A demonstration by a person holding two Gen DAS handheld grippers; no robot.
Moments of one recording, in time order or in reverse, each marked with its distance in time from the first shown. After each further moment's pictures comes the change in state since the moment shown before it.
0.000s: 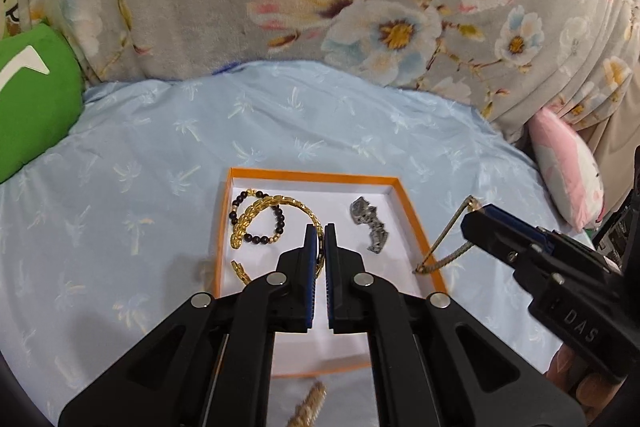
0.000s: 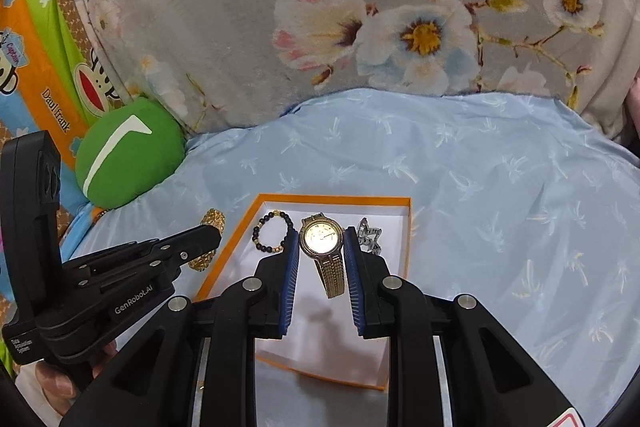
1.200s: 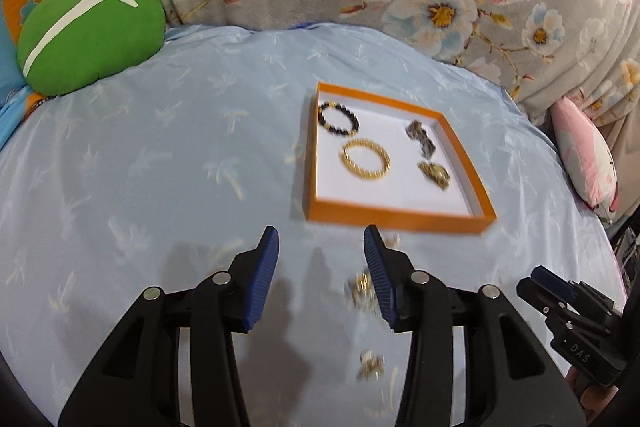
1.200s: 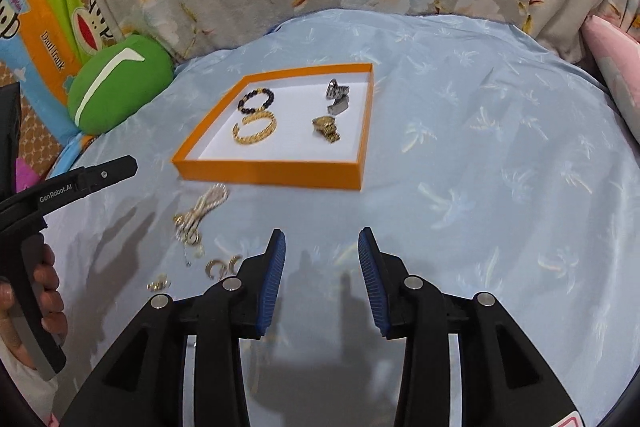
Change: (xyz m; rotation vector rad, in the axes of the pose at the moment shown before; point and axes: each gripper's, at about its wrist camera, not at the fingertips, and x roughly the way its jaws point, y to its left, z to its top) left arm -0.092 0.040 -0.112 -0.096 0.025 0.109; right arm -0.079 0.004 -0.147 -0.015 0.121 -0.086
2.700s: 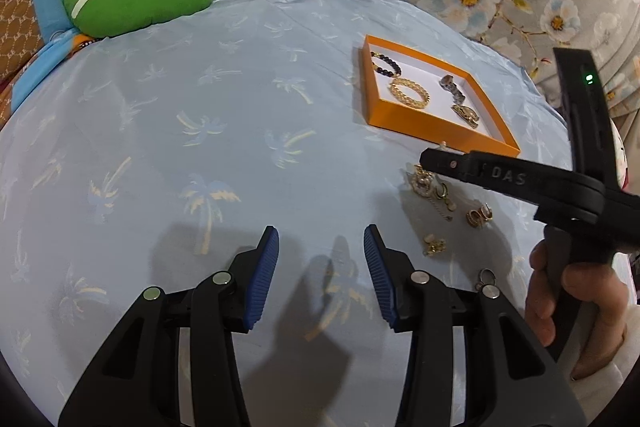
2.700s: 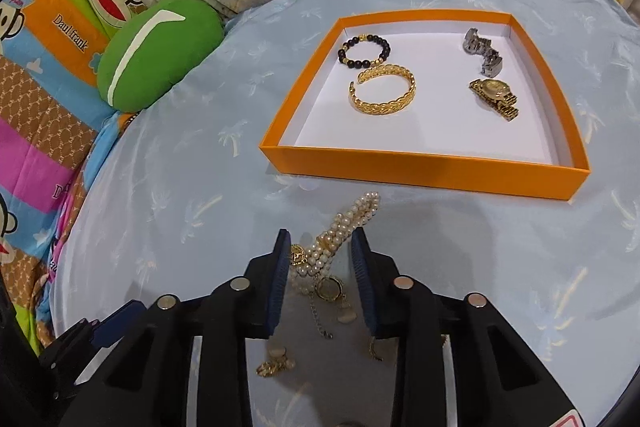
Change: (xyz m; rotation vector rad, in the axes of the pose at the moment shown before) left arm -0.030 0.043 -0.069 -0.069 0.054 0.068; right arm 0.101 0.094 0.041 0.036 0.184 0.211
